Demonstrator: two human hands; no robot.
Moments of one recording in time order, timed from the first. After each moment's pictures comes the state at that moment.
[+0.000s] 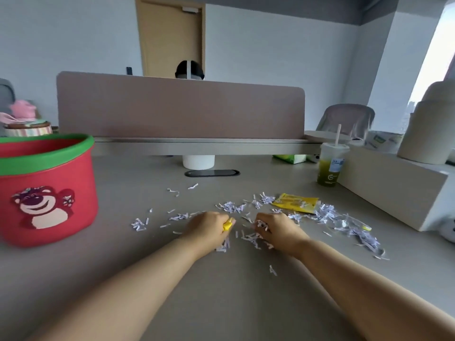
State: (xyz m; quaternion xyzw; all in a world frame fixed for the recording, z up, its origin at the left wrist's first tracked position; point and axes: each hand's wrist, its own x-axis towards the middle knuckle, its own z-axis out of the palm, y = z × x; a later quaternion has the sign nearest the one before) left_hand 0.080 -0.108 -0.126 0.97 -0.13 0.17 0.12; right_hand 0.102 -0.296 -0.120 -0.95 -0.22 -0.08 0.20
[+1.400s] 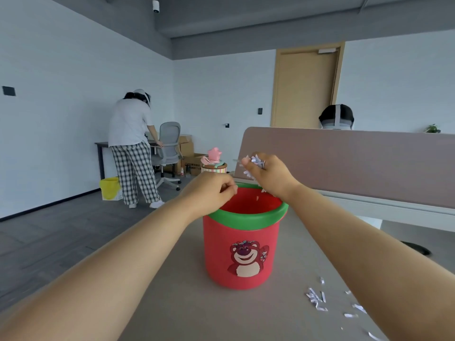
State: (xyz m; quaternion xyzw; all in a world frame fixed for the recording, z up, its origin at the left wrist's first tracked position) left_hand -0.001 0.215 0.037 0.94 0.06 0.28 0.16; right_hand 0.114 0.097 0.059 -0.75 -0.48 -0.09 0.45
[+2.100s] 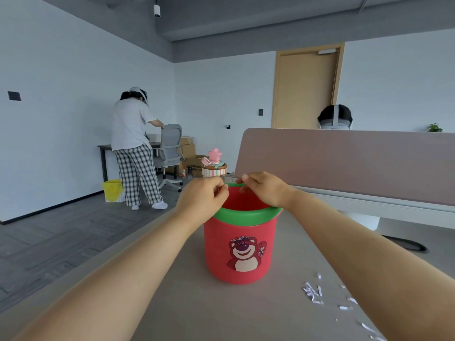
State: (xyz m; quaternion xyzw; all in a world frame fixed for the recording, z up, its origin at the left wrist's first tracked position) left_hand -0.010 0.208 0.017 0.89 0.09 0.44 0.12; right_hand 0.110 0.088 0.046 -0.80 -0.52 -0.02 0.31
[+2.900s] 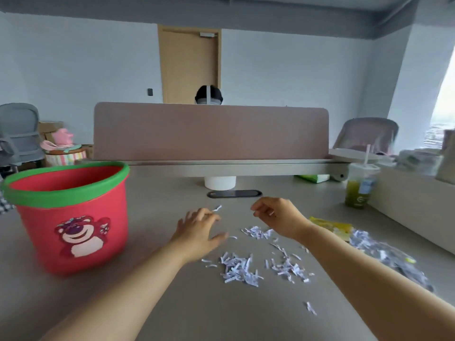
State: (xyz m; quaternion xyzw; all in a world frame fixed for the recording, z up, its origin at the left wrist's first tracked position) left_hand 0.096 -0.018 -0.097 0.99 -0.05 0.10 0.13; right_hand 0.145 -0.234 -0.063 -0.90 -0.28 -0.12 0.31
